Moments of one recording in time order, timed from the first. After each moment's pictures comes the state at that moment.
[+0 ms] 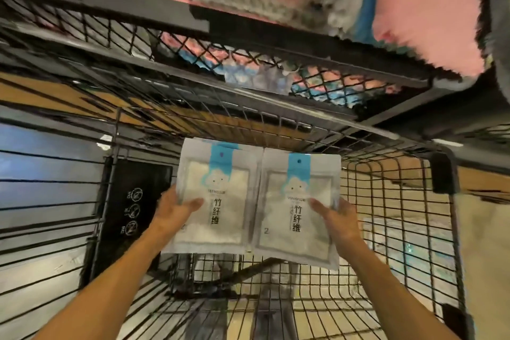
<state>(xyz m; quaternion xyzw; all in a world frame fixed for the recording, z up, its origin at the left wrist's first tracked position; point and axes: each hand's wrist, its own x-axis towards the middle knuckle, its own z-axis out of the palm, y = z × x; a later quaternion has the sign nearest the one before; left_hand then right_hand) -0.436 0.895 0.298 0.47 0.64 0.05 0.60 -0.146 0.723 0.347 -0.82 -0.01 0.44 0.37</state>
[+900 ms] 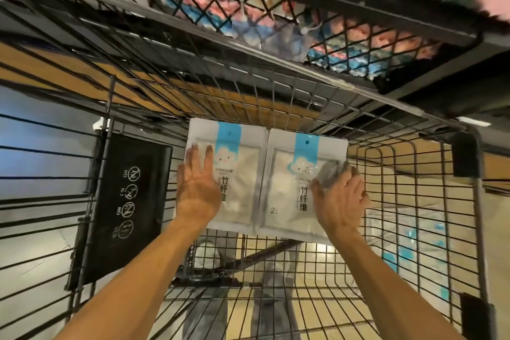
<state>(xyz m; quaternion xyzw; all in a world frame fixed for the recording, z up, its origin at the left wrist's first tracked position) -0.388 0.870 0.268 0.78 0.56 -0.13 0.25 -0.162 0.719 0.294 -0.95 -0.27 0.17 -0.01</state>
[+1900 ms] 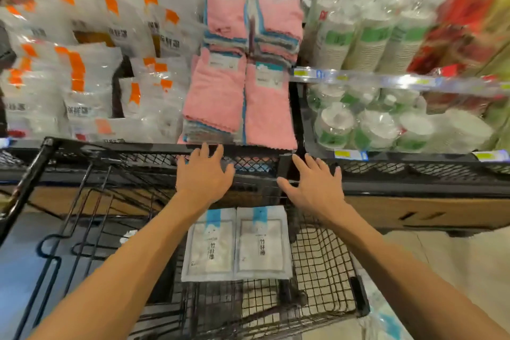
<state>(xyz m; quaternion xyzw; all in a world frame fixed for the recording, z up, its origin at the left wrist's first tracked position) -0.293 0.865 0.685 0.89 0.45 -0.07 0.06 -0.112 0.706 0.673 -0.89 -0.44 0.14 0.06</state>
